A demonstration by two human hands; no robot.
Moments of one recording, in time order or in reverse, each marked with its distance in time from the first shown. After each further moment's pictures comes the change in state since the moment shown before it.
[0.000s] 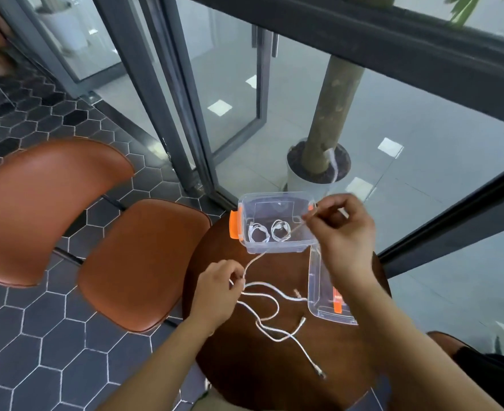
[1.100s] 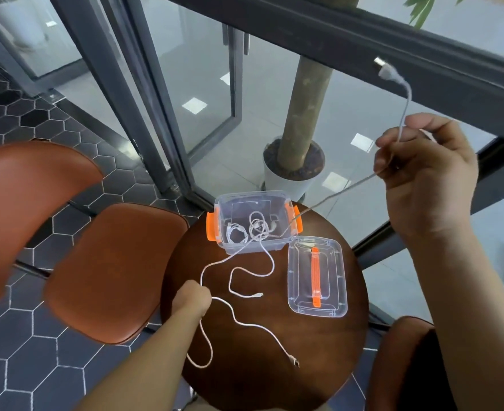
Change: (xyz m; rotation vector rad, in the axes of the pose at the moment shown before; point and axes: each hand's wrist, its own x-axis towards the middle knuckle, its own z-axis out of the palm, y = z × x) left_hand 0.031 -0.047 0.053 0.003 -0.199 -0.876; right_hand 0.057 -0.099 -0.075 0.436 0.089 -0.026
